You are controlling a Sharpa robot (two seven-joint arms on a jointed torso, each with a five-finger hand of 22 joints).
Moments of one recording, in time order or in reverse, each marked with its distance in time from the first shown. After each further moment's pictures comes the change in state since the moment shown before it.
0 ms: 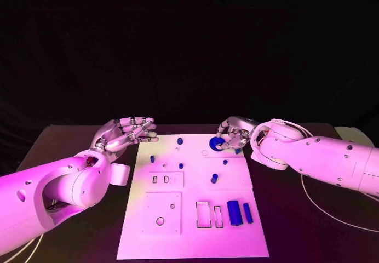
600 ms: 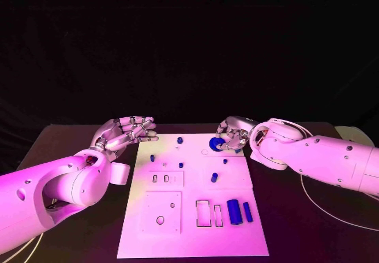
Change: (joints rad) left arm 0.000 -0.002 0.000 -0.001 0.000 0.001 -0.003; left_hand 0.000 0.000 0.000 0.000 0.000 0.000 0.000 0.000 0.000 0.000 0.000 -0.005 0.000 0.000 0.000 0.000 0.001 0.000 0.000 0.000 0.000 -0.001; right arm -0.001 -0.001 0.000 0.018 -0.044 0.004 0.000; right_hand 0.027 0.015 0.148 -0.026 0.009 0.090 -0.004 0.011 -0.028 -0.002 -0.013 0.018 0.000 0.000 -0.008 0.004 0.000 0.000 0.014 -0.014 0.016 0.000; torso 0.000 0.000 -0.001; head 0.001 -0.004
